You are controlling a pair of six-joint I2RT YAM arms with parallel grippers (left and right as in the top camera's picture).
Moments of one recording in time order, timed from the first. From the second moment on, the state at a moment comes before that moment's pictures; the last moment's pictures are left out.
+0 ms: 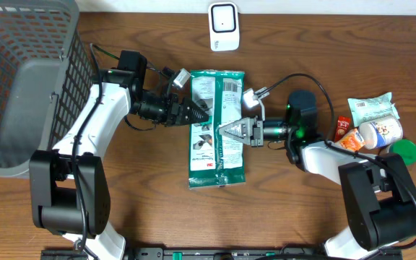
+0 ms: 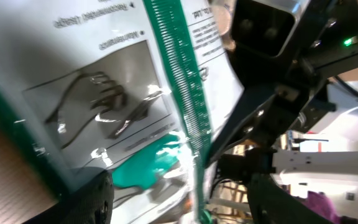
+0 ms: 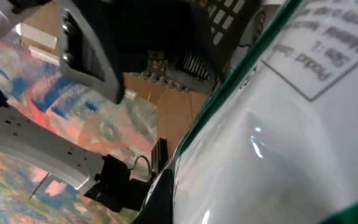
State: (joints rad) left arm -0.13 1.81 1.34 -0.99 1.10 0.18; right arm 0.27 1.76 0.69 0.75 -1.29 0.75
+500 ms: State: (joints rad) left arm -0.01 1.81 1.34 -0.99 1.11 0.18; right arm 0.19 1.76 0.69 0.75 -1.38 0.75
